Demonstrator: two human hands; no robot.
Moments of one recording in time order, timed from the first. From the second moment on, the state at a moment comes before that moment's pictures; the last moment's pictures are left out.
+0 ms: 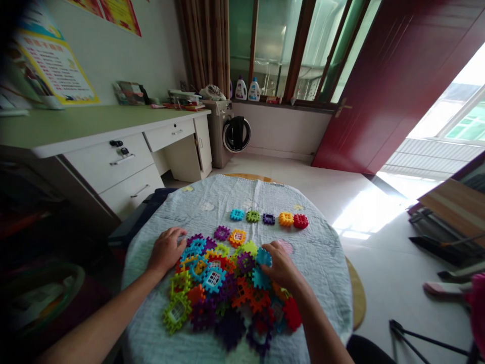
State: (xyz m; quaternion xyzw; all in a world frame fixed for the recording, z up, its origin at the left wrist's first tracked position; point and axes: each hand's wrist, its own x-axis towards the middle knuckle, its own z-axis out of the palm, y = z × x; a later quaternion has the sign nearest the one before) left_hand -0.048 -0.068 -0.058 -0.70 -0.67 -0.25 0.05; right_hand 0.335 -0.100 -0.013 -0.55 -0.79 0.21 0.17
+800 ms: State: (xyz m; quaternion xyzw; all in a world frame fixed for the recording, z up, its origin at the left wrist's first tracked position) left_hand -0.047 -0.069 -0.055 -0.69 -0.67 -0.25 0.04; right_hand 0.320 -0.126 0.016 -0.54 -0.80 0.25 0.01
